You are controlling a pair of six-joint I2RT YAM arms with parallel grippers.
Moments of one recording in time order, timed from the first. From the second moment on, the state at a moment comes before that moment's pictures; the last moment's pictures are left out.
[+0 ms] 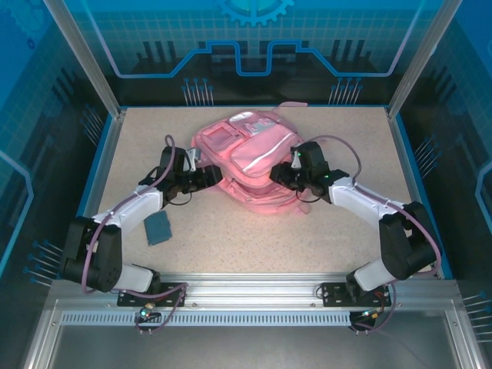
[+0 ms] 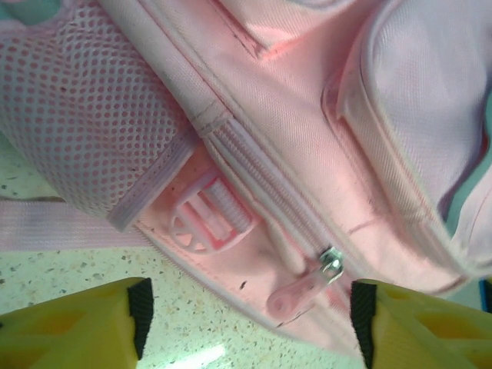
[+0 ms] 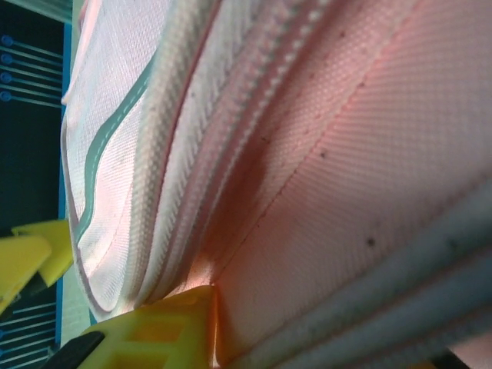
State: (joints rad) left arm -0.23 1.40 0.80 -0.14 0.43 -0.58; right arm 0.43 1.50 0.94 -0.18 -0.31 0.78
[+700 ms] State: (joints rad) left arm -0.40 1.55 0.81 -0.05 0.42 -0.43; right arm 0.34 1.50 1.01 -0.25 -0.41 0.69
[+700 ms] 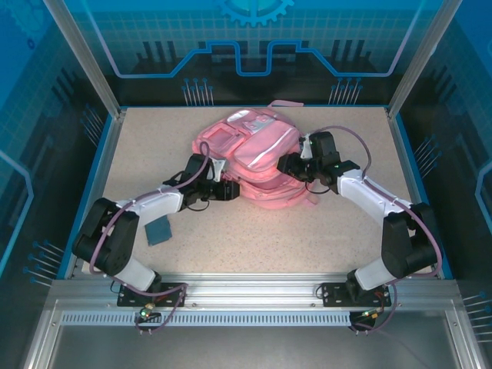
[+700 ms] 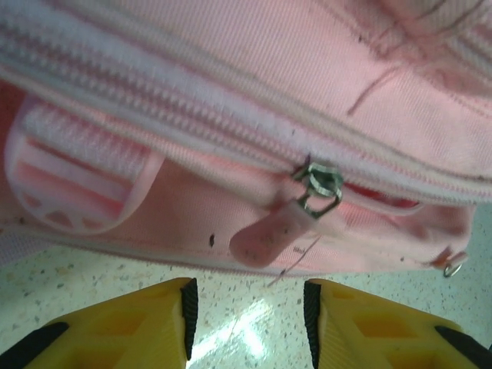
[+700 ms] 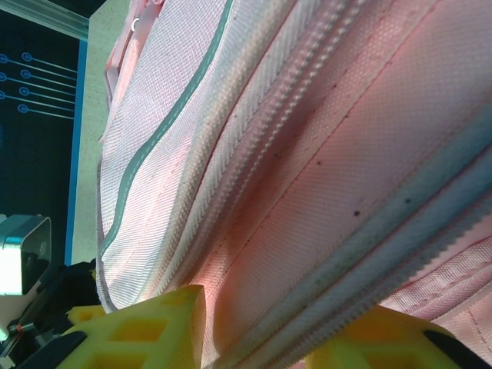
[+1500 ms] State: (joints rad) left arm -0.43 1.54 0.83 0.00 0.39 -0.37; right arm 0.36 1.50 1.01 -0.29 -0.35 0.73
